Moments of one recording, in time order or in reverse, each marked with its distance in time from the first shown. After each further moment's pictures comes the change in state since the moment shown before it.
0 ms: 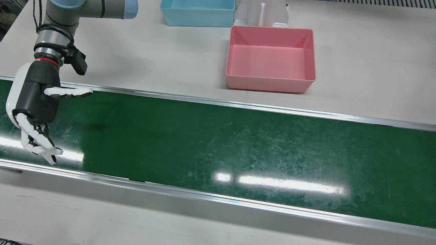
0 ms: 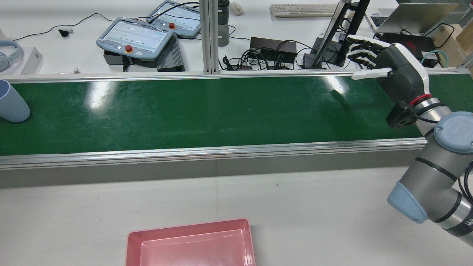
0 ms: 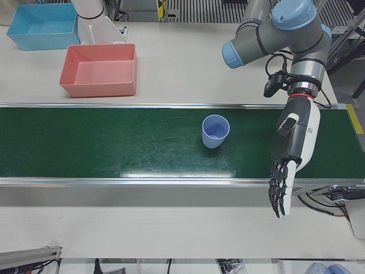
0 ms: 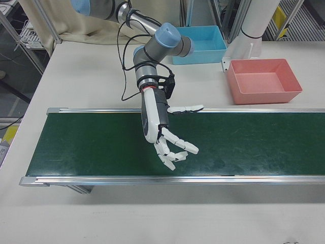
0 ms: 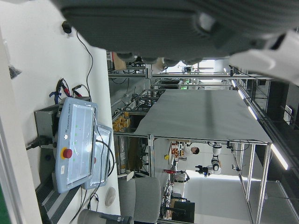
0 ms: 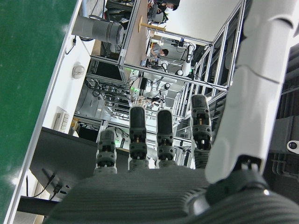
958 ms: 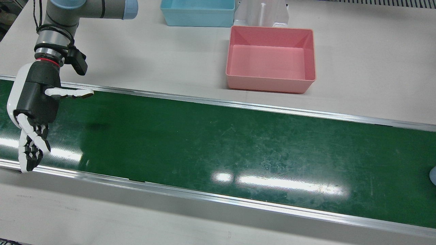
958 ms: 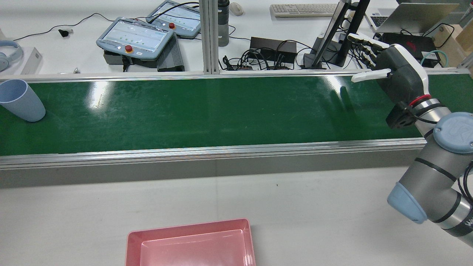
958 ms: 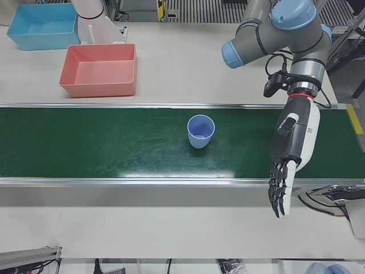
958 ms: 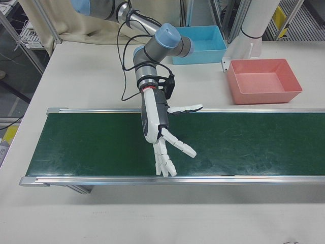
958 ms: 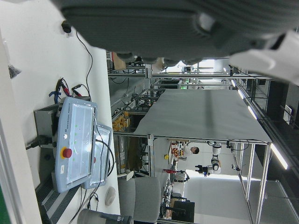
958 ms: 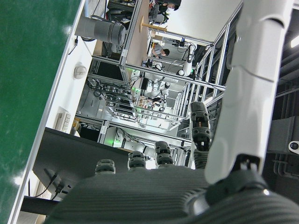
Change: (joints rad) left arm 0.000 0.000 -0.001 0.000 0.000 0.000; right arm -0.002 -0.001 -0.003 0.000 0.000 0.000
